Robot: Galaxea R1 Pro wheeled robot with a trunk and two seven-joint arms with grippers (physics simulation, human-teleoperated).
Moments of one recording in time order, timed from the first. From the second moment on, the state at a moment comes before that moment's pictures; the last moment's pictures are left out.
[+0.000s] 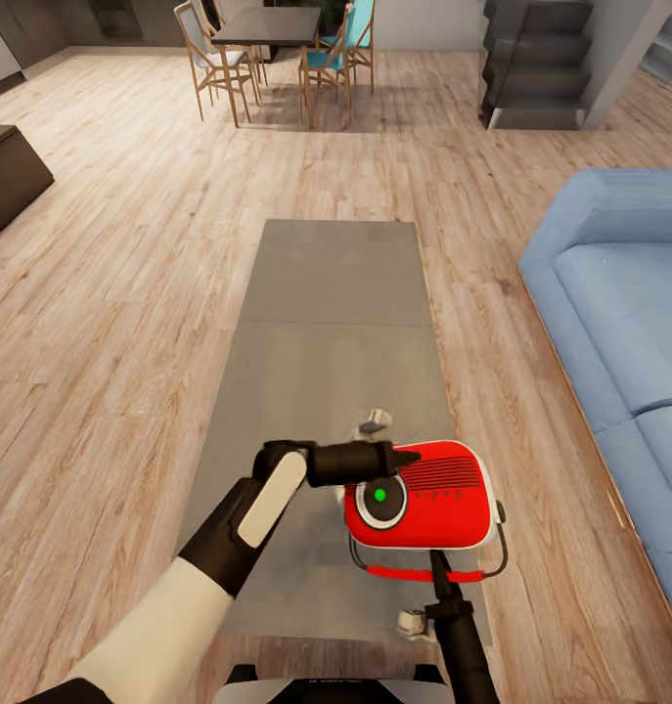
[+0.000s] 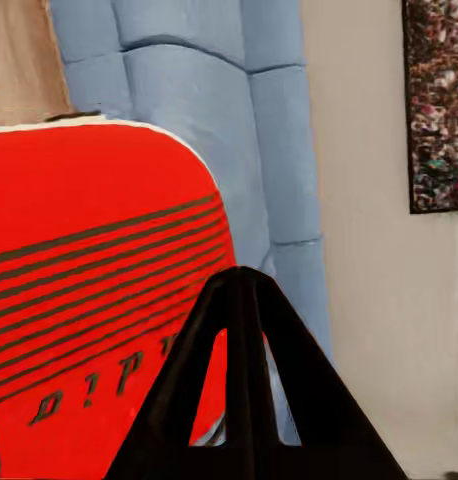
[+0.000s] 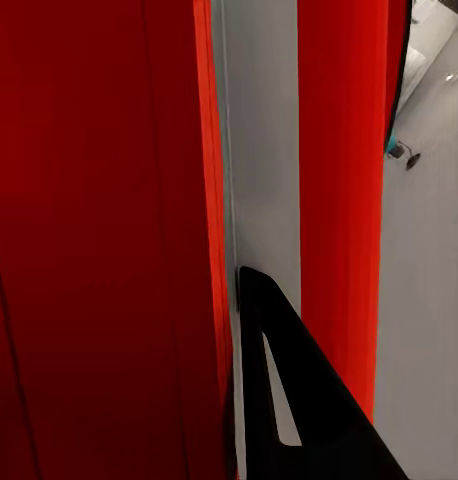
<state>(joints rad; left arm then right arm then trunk) -0.76 -0.17 -0.44 -1.14 0.84 0.84 -0.36 -0.41 -0.27 1.32 -0.84 0.65 1.04 -1.16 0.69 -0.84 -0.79</state>
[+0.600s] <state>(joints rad) -0.76 -0.17 -0.47 -1.46 0.90 0.96 -0.23 -0.41 -0.33 1.31 -1.01 0.64 1.04 -1.00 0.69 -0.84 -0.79</state>
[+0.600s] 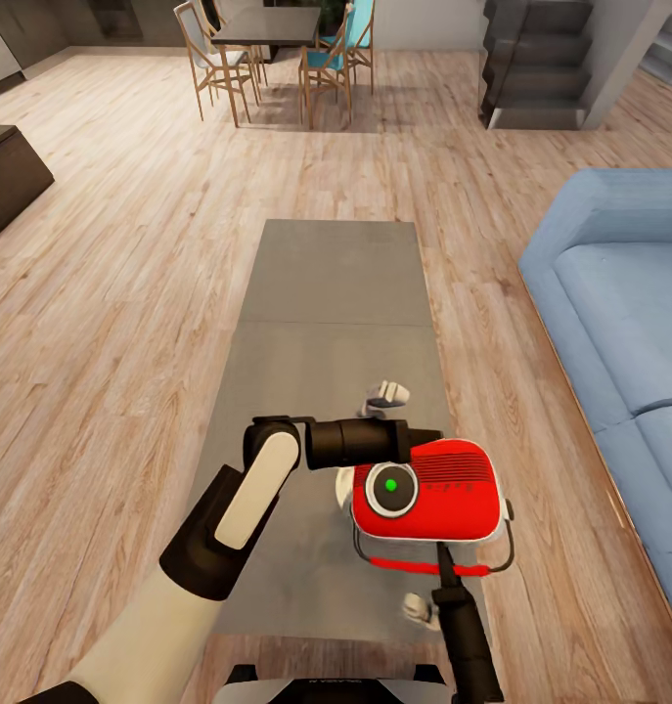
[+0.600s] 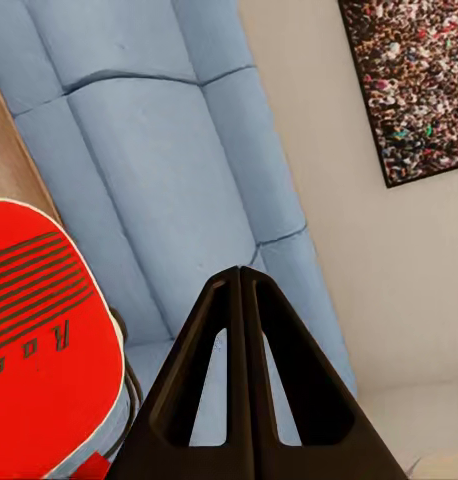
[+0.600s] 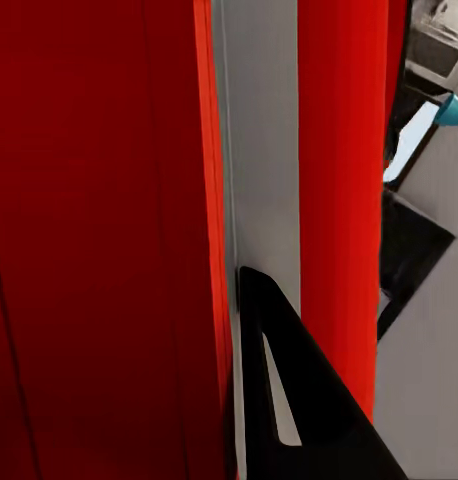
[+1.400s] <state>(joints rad) -0.76 -0.17 -0.42 -1.45 0.89 0.96 -0.21 -0.41 -0.58 0.84 -1.54 0.66 0.78 -0.28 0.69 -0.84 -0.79</state>
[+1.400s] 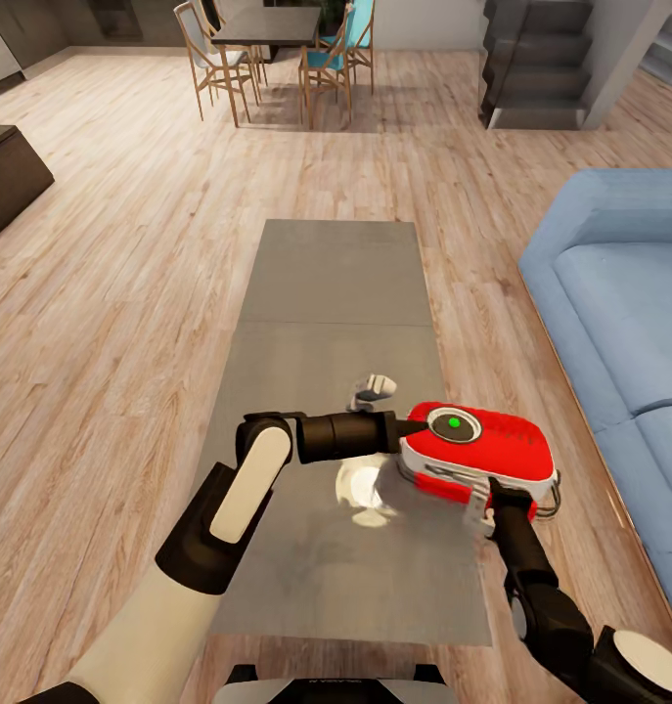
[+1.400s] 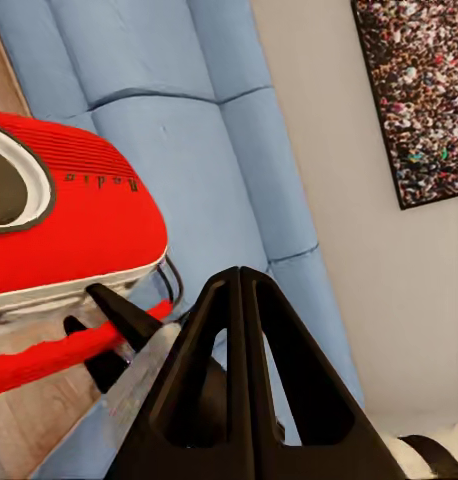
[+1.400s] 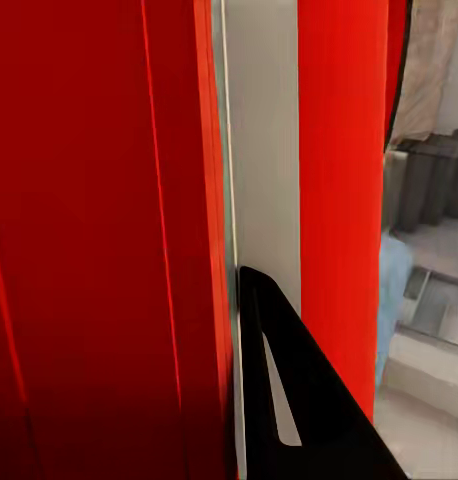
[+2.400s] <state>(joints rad) -0.76 -0.14 -0.40 -1.33 0.87 0.95 -0.21 -0.63 -0.47 -0.17 -1.53 0.29 0.73 0.95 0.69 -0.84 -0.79</state>
